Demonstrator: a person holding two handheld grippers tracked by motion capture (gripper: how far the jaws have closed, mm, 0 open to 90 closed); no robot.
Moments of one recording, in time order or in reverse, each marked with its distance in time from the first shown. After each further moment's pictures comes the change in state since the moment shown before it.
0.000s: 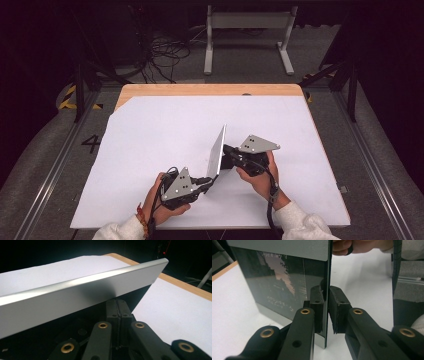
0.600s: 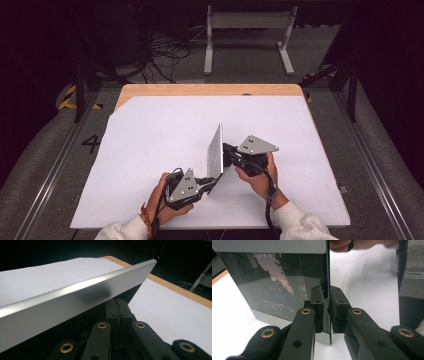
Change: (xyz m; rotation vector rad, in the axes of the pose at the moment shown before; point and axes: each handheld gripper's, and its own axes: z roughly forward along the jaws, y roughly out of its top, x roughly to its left) left arm -0.003 0.001 0.007 0.037 0.021 0.046; right arm 0.004 0.002 -0.002 -0.017 -0.035 -0.034
